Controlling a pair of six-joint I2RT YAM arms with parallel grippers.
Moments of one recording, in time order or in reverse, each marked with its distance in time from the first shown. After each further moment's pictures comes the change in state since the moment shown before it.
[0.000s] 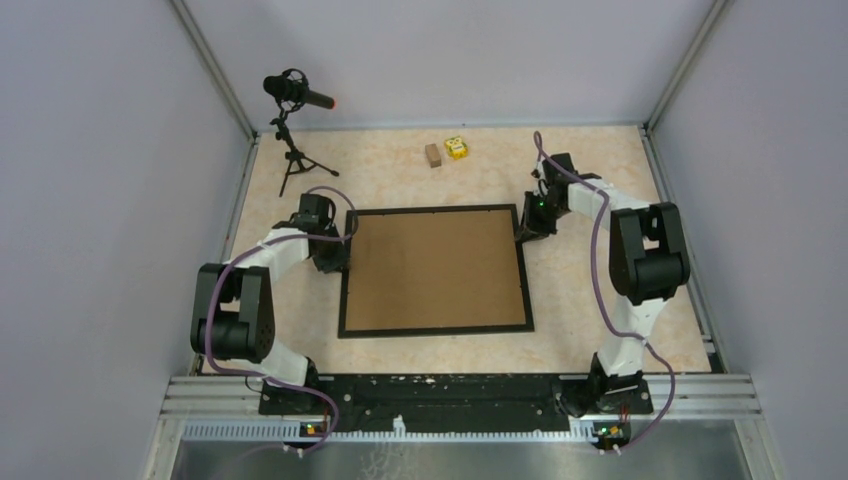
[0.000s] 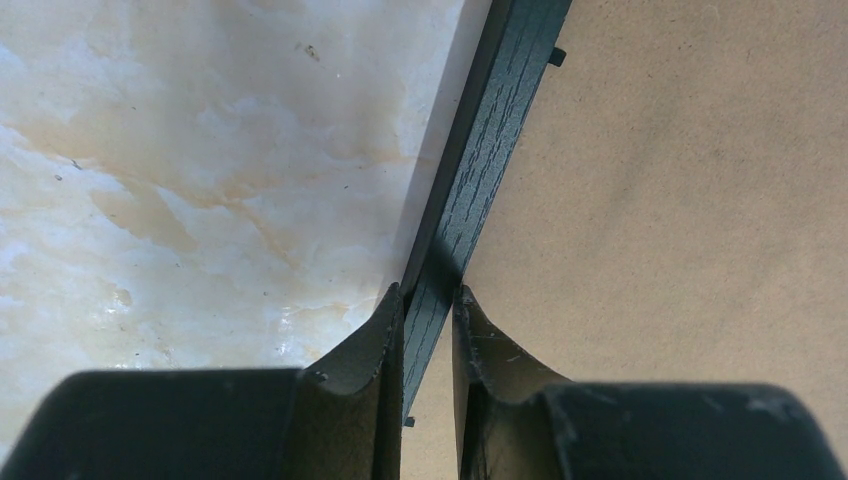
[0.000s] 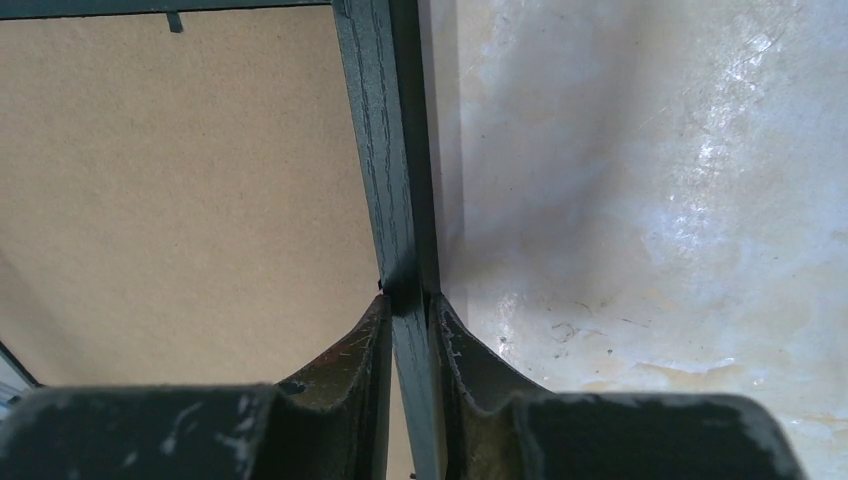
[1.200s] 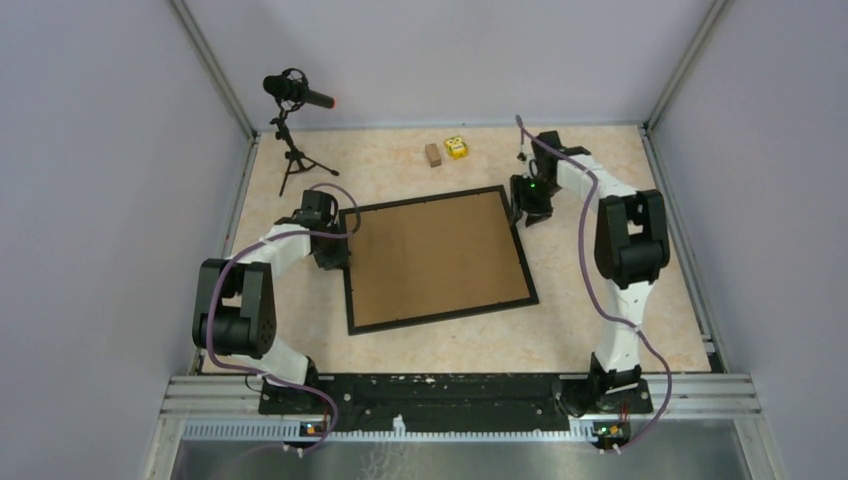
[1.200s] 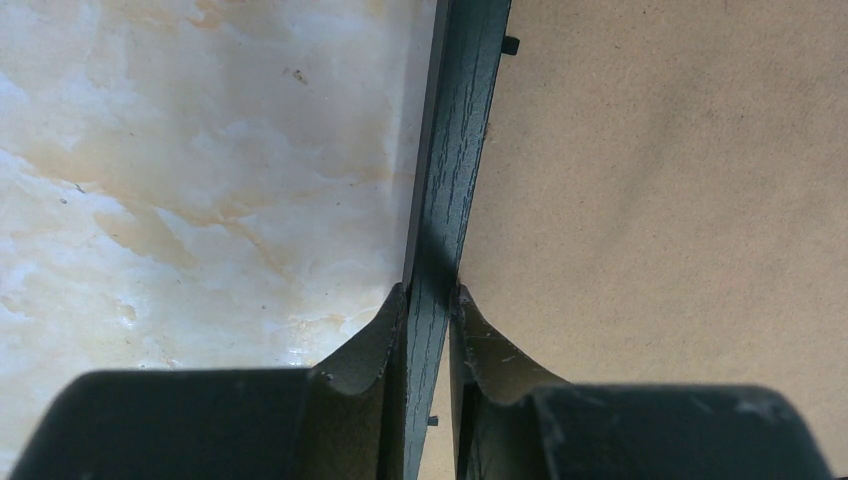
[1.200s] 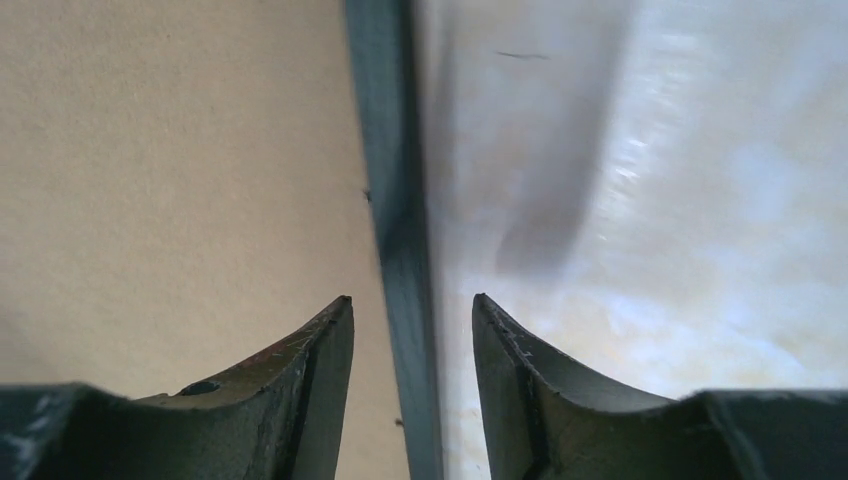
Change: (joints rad) left arm -0.012 0.025 0.029 -0.009 -0.016 0.025; right arm 0.053 0.192 0.347 -0.234 0.064 -0.172
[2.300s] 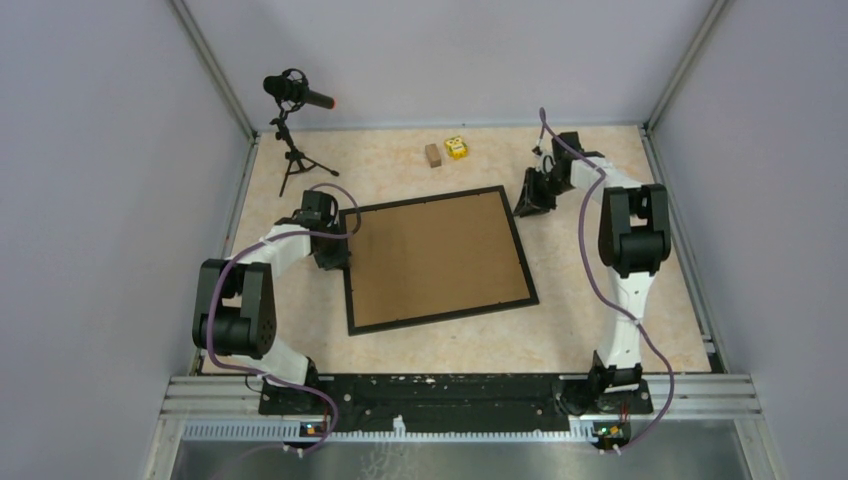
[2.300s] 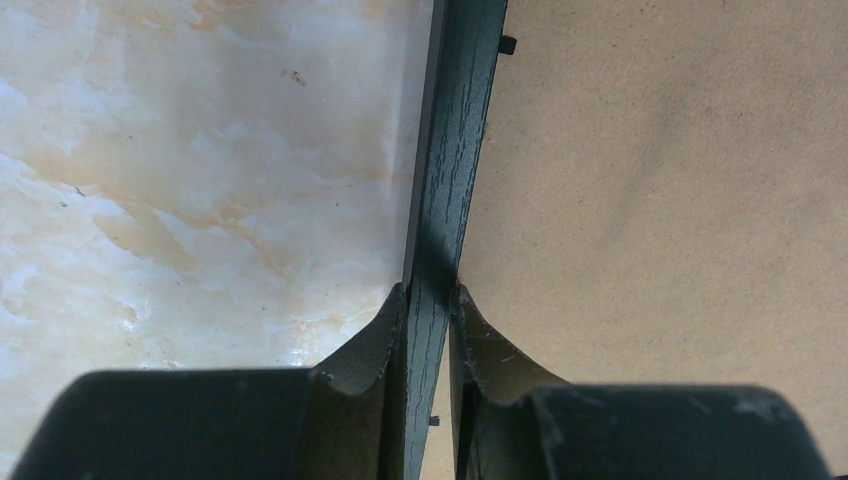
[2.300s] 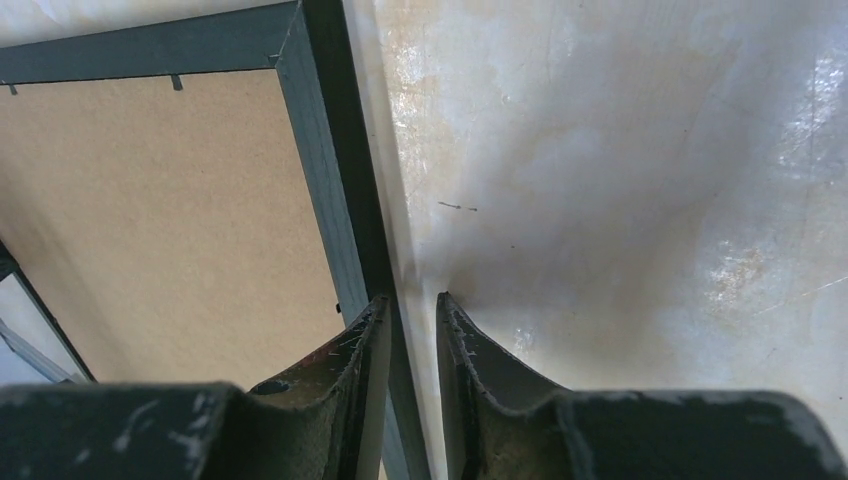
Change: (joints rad) left arm 0.000 0.000 0.000 0.002 0.004 0.008; right arm -0.133 0.064 -0.019 0.188 -0.246 0.071
